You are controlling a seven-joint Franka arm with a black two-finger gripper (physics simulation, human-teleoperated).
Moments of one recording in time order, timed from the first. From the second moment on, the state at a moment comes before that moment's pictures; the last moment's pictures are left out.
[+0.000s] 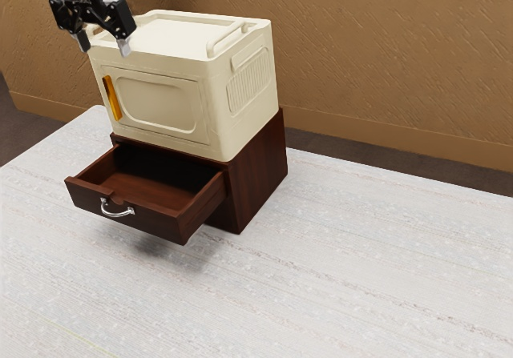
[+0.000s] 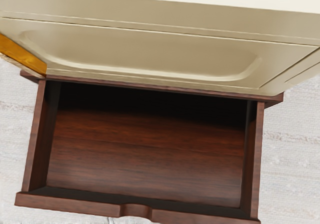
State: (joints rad) arm -0.39 0.00 0.48 -1.34 0.04 1.48 -0.01
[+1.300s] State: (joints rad) arm -0.07 -0.66 0.22 -2.54 0.06 1.75 -0.02
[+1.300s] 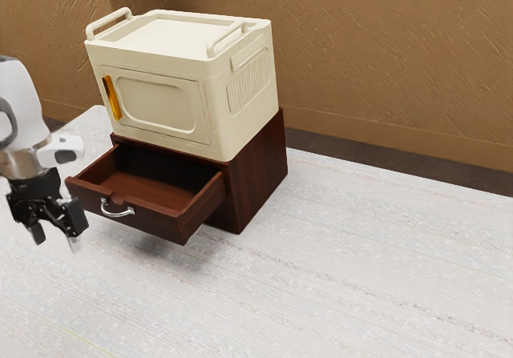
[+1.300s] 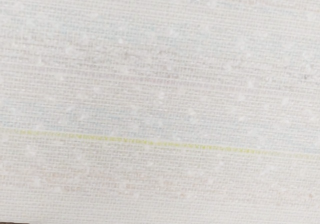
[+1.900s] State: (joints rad) arm -0.12 -0.39 0.30 -2.56 0.17 2.24 -0.03
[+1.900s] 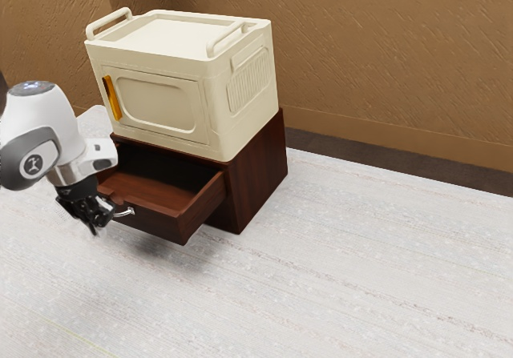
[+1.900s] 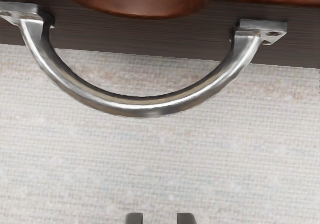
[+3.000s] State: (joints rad) arm -0.22 -0.09 0.37 -2.30 0.20 2.39 -0.03
